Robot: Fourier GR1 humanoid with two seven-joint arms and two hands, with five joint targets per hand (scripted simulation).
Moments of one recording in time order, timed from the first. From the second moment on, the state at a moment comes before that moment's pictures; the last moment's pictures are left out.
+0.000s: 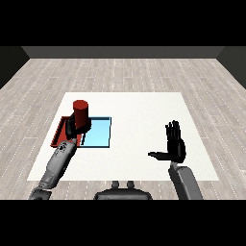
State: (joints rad) left arm -0.39 0.38 -0.20 -1.26 0.25 0.54 -0.25; right arm 0.05 -0.22 0.18 -1.86 -0.36 -0.21 -0.25
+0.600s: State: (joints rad) left arm -0.49 0.55 -0.16 -0.69 0.15 0.45 -0.13; right arm 0.06 -0.21 0.13 -1.75 -0.38 -0.17 -0.30
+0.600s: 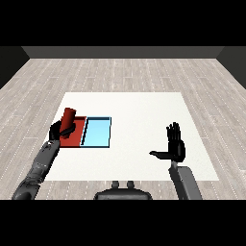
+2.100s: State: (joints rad) left arm -0.67 0.38 0.15 -0.46 0.40 -0.01 -0.62; right arm -0.07 -0.18 0.10 -1.55 -0.36 -0.10 -0.39
